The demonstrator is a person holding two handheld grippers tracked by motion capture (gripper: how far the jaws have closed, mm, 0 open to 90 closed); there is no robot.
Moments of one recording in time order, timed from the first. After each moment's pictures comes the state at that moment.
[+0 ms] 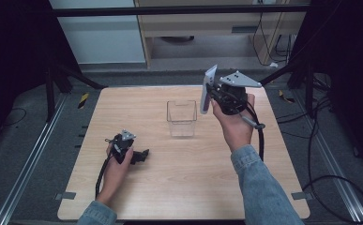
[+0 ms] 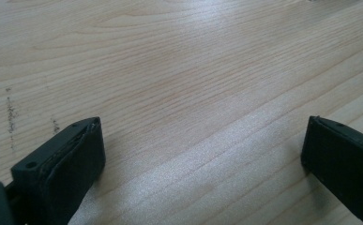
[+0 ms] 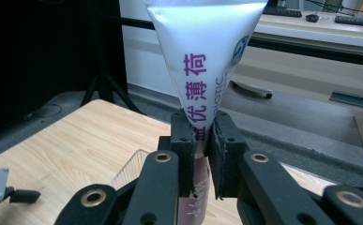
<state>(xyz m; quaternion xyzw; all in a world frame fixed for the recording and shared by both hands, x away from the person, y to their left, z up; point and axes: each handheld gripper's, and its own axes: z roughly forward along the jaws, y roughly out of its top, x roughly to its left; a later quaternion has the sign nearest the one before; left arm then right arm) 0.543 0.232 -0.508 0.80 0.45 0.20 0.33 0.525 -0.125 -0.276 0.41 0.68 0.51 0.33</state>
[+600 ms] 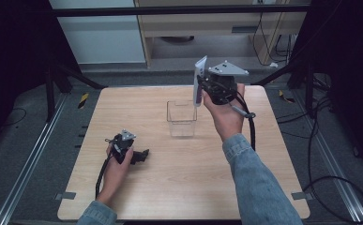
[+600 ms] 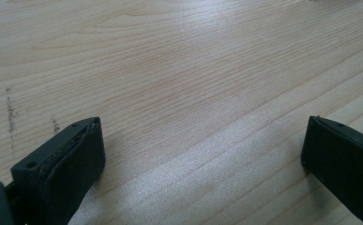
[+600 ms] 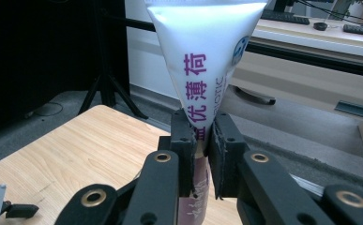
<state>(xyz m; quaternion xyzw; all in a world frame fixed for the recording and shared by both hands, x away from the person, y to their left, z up) 0.543 0.232 -0.508 0.80 0.45 0.20 0.33 0.547 -0.101 -0.263 0.40 0.69 0.51 0.33</state>
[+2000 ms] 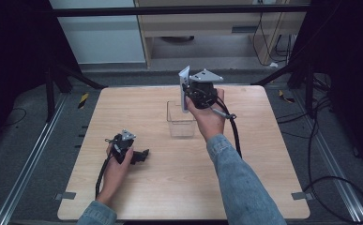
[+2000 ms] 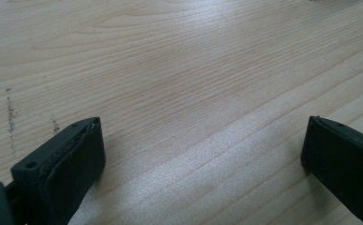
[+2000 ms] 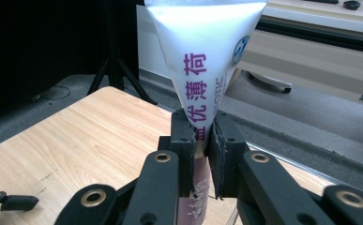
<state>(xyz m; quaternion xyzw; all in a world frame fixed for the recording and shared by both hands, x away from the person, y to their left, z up) 0.543 0.232 -0.508 0.80 0.45 0.20 0.33 0.574 -0.063 -0.306 0.39 0.71 0.49 0.31</state>
